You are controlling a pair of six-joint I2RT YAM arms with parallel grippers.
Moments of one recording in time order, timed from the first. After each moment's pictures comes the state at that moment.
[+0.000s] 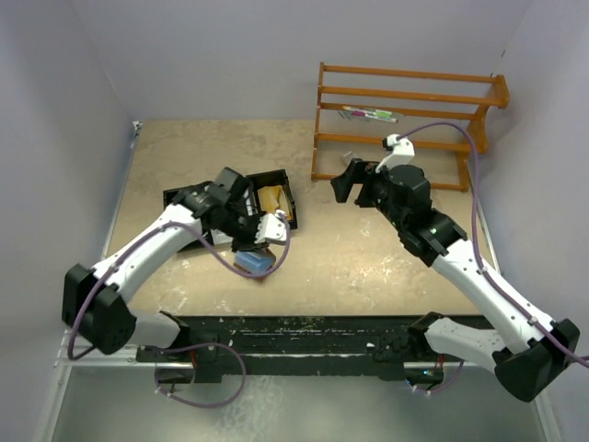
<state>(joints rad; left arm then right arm) -0.52 1.31 1.17 -0.98 0.67 1.07 0.58 1.08 1.05 -0.23 0.17 0.44</state>
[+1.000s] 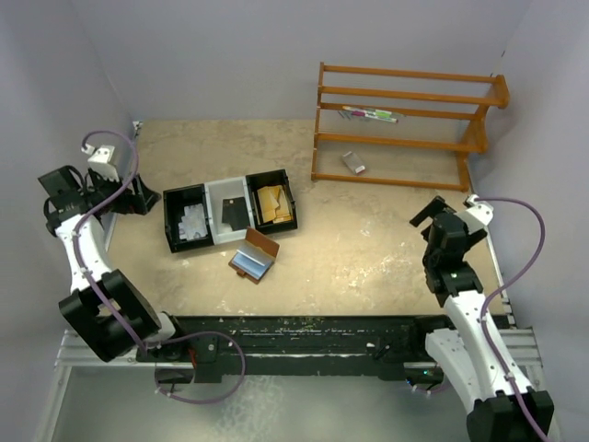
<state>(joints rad) 0.63 1.32 1.10 -0.50 0.89 0.39 0.11 0.71 0.51 -0.22 0.58 0.52</state>
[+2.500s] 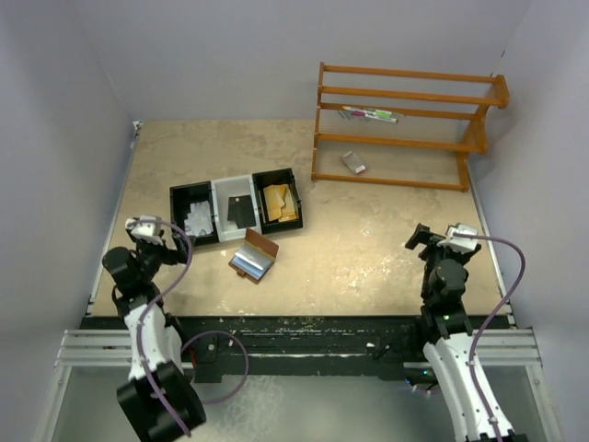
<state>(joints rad) 0.53 0.75 0.17 0.29 0.77 0.06 0.11 0.29 0.11 0.12 0.45 0.10</state>
